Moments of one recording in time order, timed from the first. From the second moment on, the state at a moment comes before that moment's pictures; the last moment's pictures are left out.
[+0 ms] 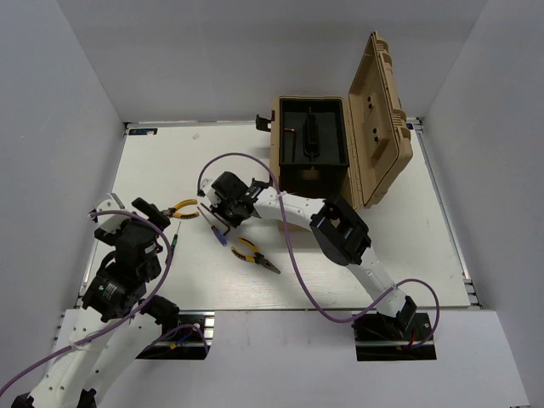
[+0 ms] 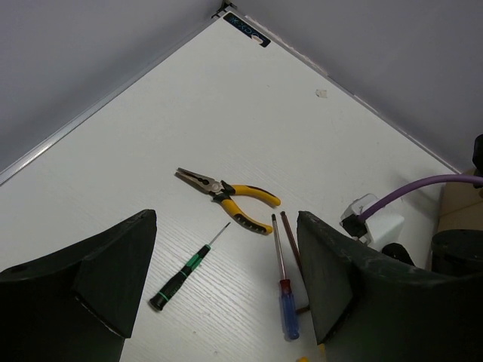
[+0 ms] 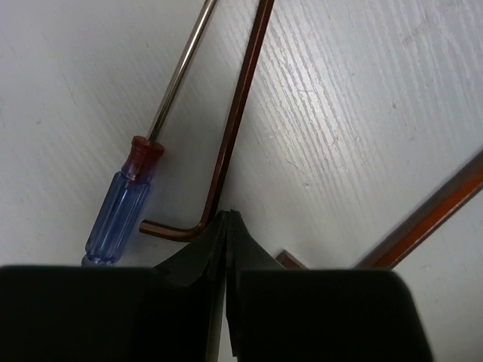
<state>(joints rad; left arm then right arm) -0.50 0.45 0.77 -0.65 -0.96 -0.61 1.00 2.33 1.88 -0.47 -0.09 -0.14</state>
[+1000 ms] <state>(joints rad) -0.50 0.45 0.77 -0.65 -0.95 -0.61 1.03 2.38 2.02 -0.55 0.00 -0.10</state>
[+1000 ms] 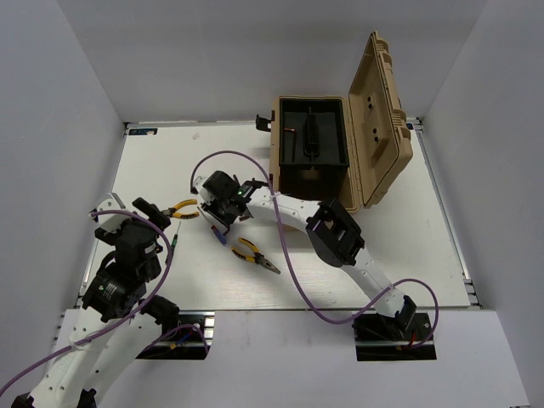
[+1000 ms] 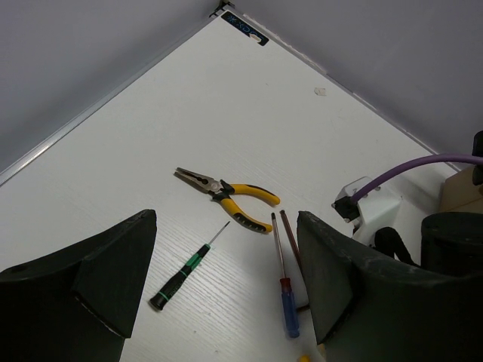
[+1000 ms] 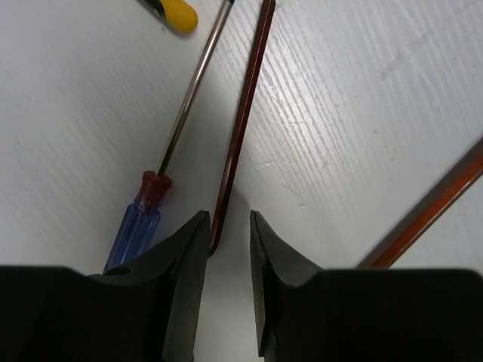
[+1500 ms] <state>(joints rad) -0.50 0.45 0.77 -0.65 -0.95 -0.60 1.03 2.41 2.02 -0.55 -0.02 -0.09</state>
